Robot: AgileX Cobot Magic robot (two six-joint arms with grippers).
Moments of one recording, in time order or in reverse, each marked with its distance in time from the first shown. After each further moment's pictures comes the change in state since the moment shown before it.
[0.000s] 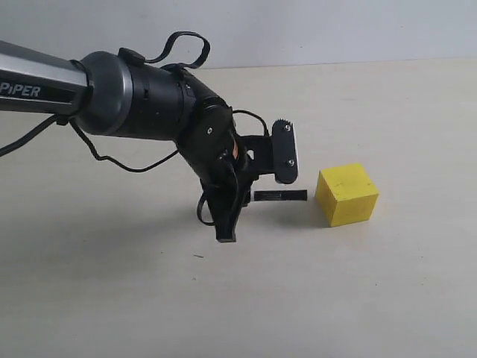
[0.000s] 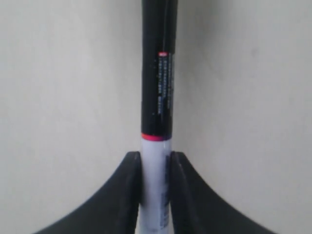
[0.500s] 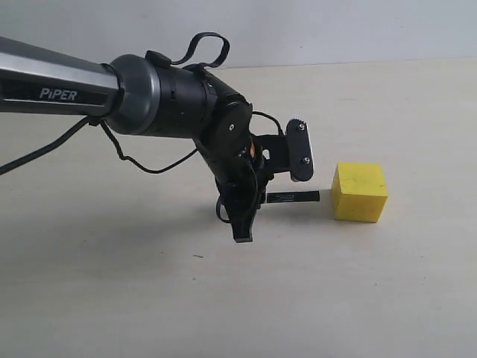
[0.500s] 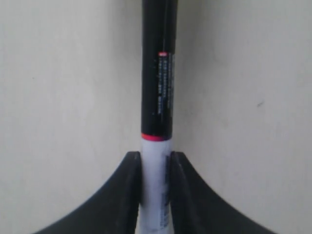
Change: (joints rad) left arm -0.014 0.067 -0.098 -0.048 0.048 -0.007; right arm 0.000 0.000 0.000 0.000 0.000 0.000
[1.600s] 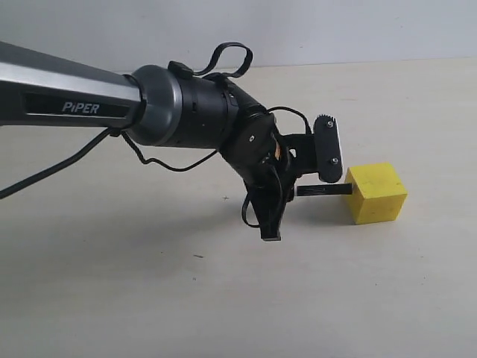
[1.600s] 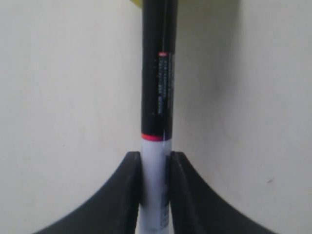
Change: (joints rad) left arm -0.048 0.024 -0.035 0.010 -0.125 -0.004; right arm 0.000 0.000 0.000 0.000 0.000 0.000
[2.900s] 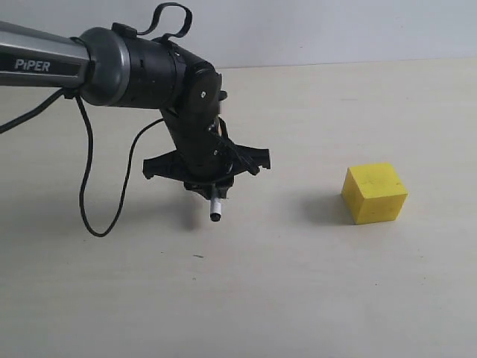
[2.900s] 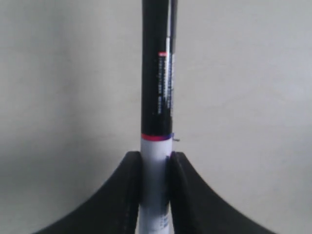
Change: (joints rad) left arm 0.157 -0.025 0.000 -0.025 0.296 -1.476; right arm 0.000 0.000 0.000 0.000 0.000 0.000
